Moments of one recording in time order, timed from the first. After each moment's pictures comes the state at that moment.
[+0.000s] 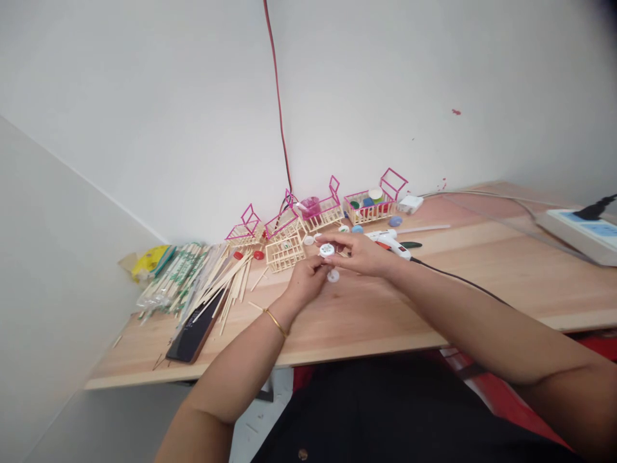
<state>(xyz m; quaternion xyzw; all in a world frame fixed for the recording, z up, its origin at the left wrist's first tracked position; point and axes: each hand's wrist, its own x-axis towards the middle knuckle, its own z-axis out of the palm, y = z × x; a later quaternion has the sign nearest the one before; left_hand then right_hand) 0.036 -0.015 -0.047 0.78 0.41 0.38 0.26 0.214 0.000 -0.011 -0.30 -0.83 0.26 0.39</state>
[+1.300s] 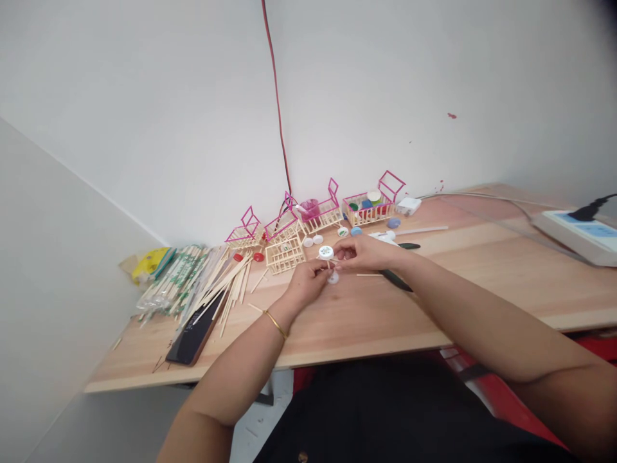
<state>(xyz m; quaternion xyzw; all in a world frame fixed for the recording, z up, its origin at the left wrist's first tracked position) 0.034 -0.014 -0.048 0.79 0.43 0.33 0.28 0.237 0.016 -0.010 -0.36 -0.83 0.35 0.24</state>
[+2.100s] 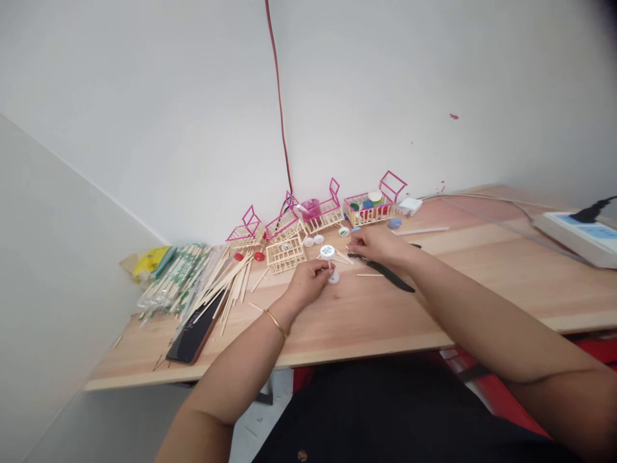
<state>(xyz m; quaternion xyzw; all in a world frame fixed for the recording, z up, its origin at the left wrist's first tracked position) 0.034 -0.013 -0.052 0.78 0.44 0.33 0.29 0.252 0.026 -0.012 -0.53 -0.82 0.09 0.20</state>
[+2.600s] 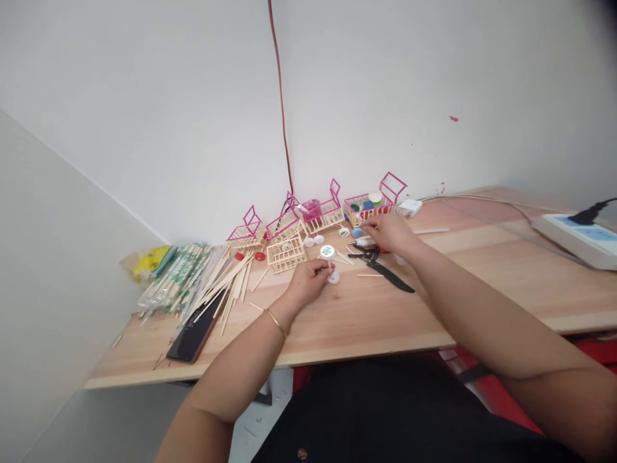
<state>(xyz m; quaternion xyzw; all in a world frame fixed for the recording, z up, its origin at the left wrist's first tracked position) 0.033 -0.013 -0.052 0.78 0.44 0.34 0.29 0.275 0.049 -0.016 -0.60 -0.75 0.03 0.28</state>
